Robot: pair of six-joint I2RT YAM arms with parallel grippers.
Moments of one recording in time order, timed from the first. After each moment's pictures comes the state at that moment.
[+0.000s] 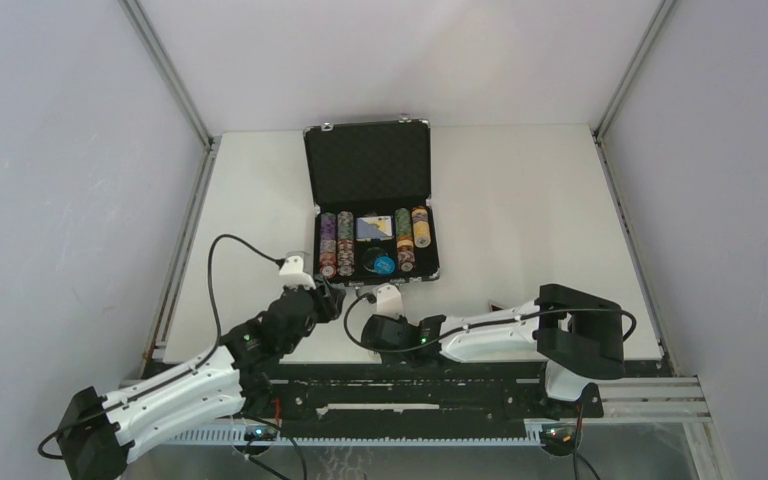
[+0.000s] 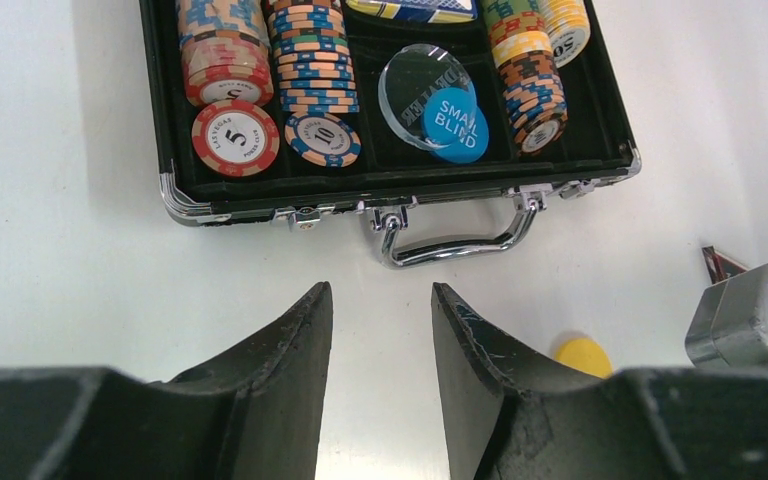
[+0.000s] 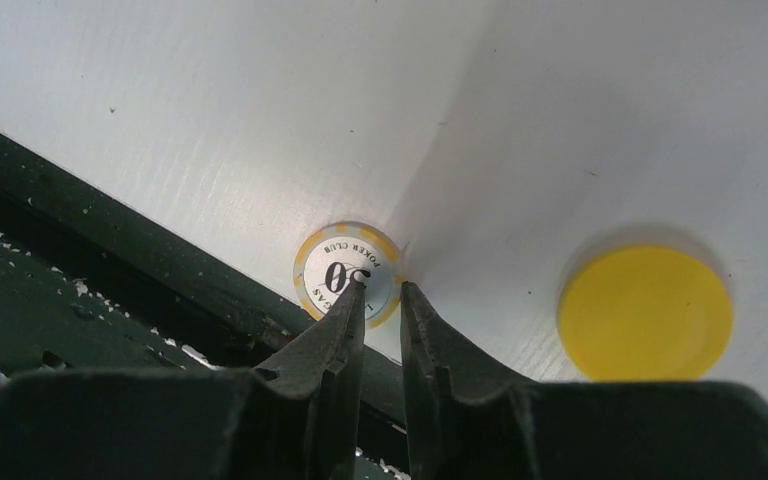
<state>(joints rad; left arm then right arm) -0.87 0.67 0.27 -0.10 -0.48 -0.70 1.35 1.66 0.85 -0.22 0.36 0.83</state>
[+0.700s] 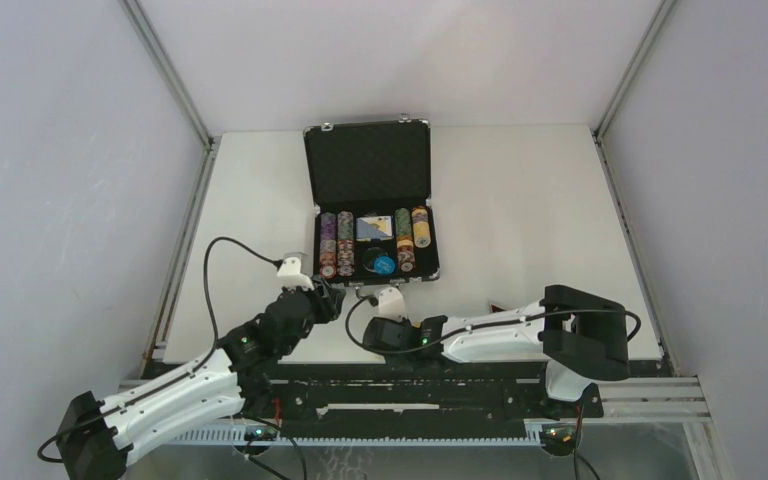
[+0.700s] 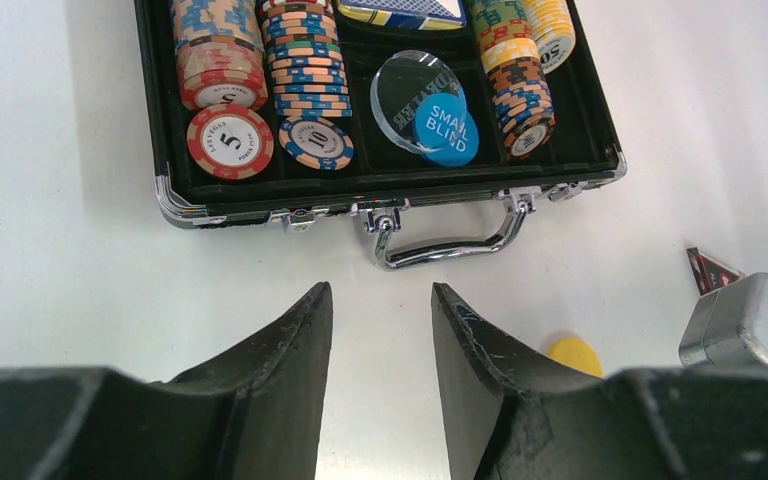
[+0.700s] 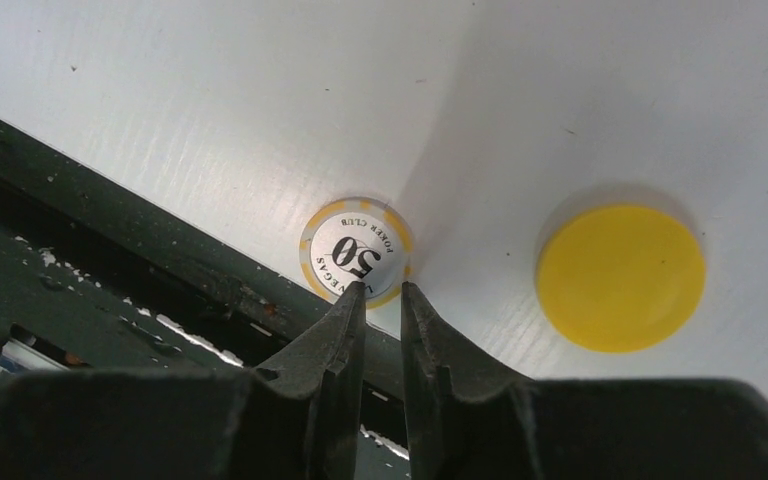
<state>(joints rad) -0.87 0.63 0.26 -0.08 -0.47 -0.70 1.37 1.64 0.85 -0.29 0.36 0.84</state>
